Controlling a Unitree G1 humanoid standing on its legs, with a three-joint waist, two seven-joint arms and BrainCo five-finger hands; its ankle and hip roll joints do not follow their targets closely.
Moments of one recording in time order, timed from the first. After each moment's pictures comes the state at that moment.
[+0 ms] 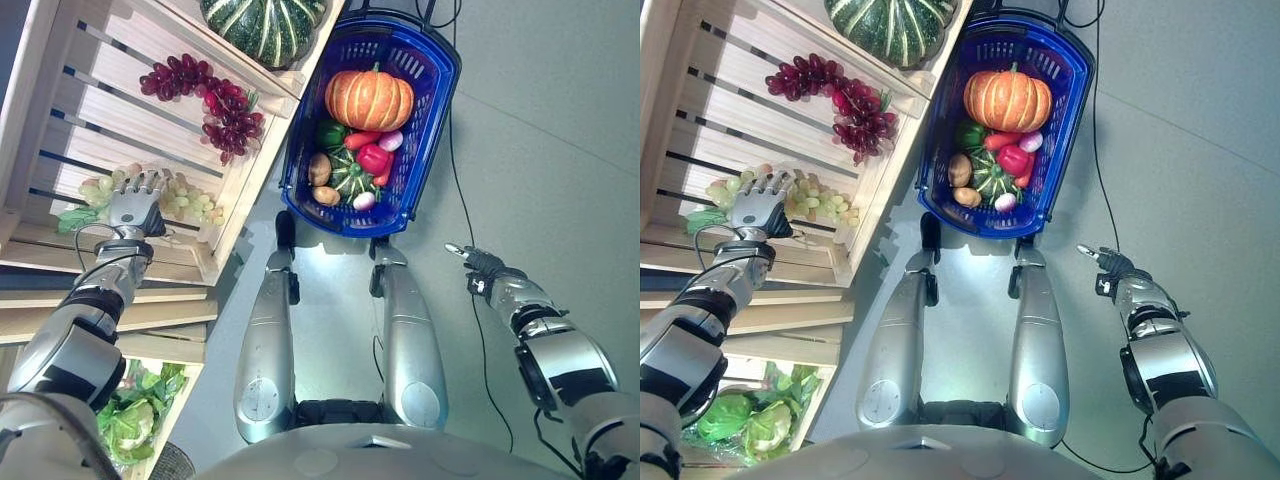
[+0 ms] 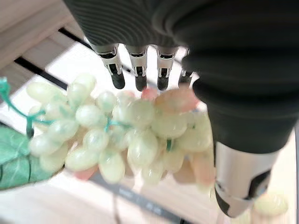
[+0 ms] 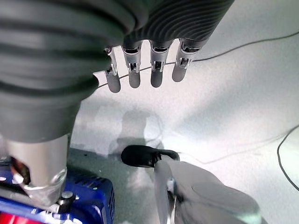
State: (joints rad) left arm -0.64 0.76 -0.62 1.14 0.66 -0.06 0.53; right arm -0.61 -0.50 0.20 1.31 0.49 0.09 0.05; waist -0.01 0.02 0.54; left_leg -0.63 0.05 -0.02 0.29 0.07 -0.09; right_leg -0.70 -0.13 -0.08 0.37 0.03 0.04
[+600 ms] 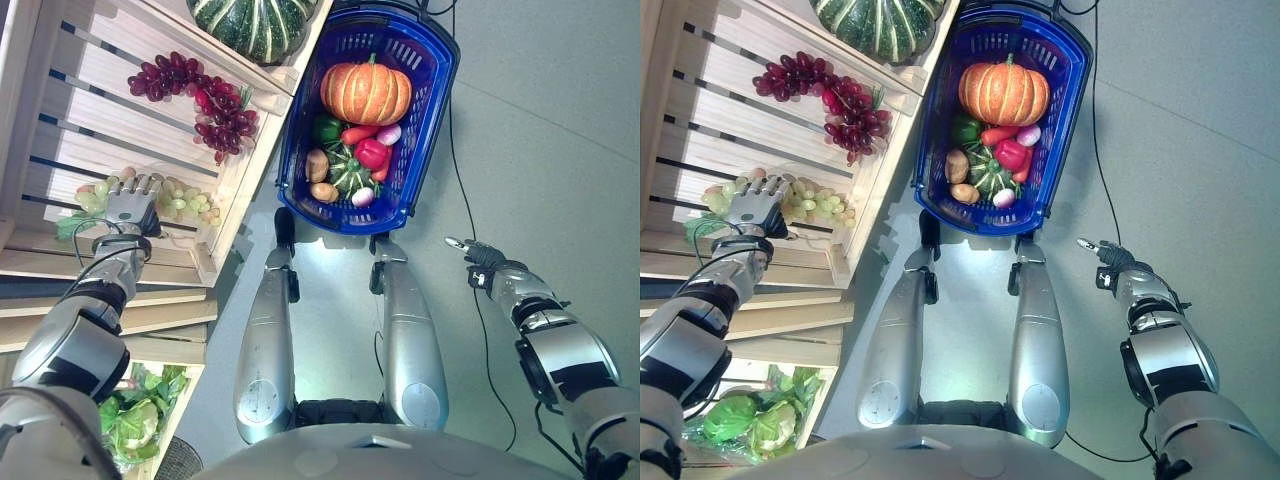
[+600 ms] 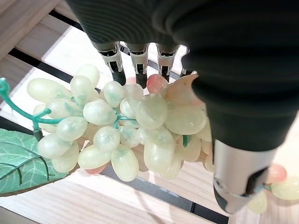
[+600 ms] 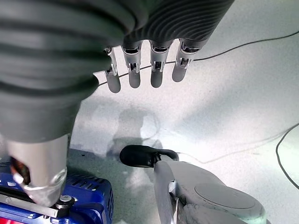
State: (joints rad) left arm -0.68 0.74 -0.64 1.17 0.65 0.02 0.45; right arm -0.64 -0.50 0.21 1.32 0.49 0.11 0.05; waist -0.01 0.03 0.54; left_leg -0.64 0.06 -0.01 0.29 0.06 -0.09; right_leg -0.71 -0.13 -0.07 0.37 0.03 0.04
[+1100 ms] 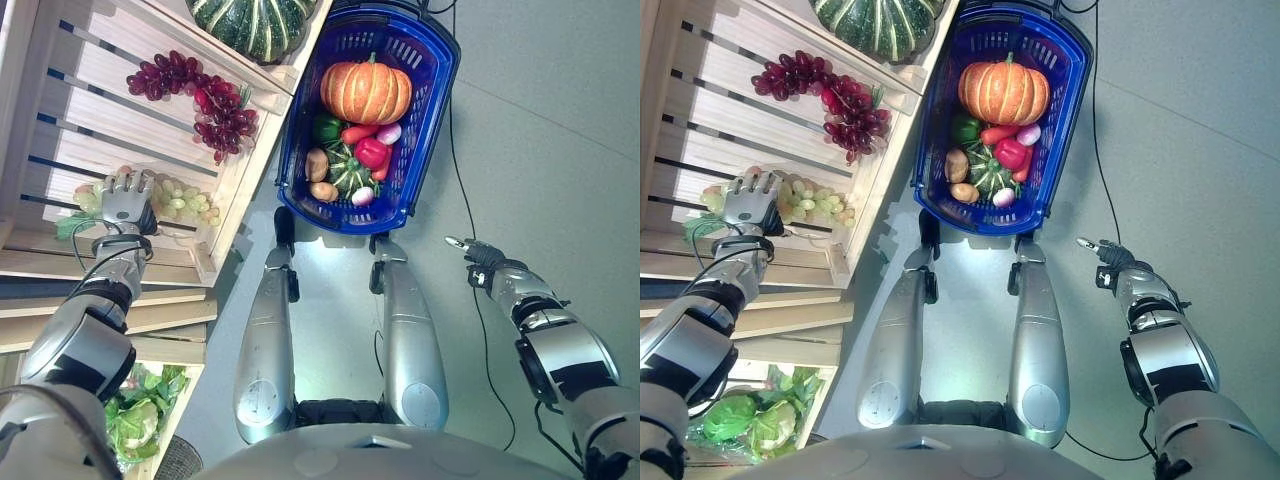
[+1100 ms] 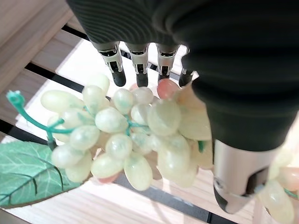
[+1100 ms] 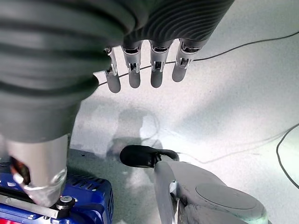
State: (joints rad) left arm -0.69 0.71 -0.63 1.19 0.70 0.11 0.52; right arm -0.64 -0.50 0.22 1.32 0.49 0.11 0.05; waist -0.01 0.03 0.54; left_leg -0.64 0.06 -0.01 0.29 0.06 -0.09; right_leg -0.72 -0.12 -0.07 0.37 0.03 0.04
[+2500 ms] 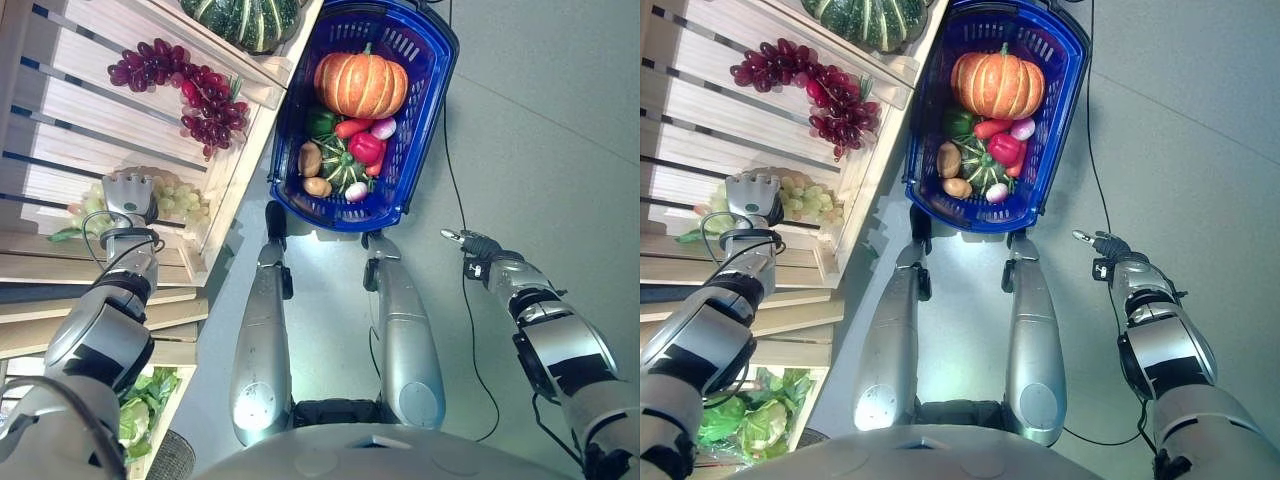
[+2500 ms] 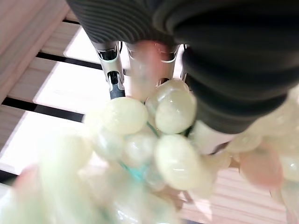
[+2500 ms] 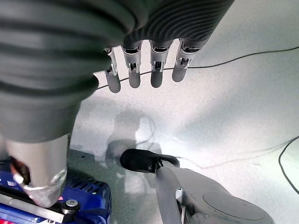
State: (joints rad) left arm -0.76 0.64 -0.63 1.25 0.86 0.31 0.53; right arm -0.68 -0.50 0.26 1.32 0.49 0.11 0.05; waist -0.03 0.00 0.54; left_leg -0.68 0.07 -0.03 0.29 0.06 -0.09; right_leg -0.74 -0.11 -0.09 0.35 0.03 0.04
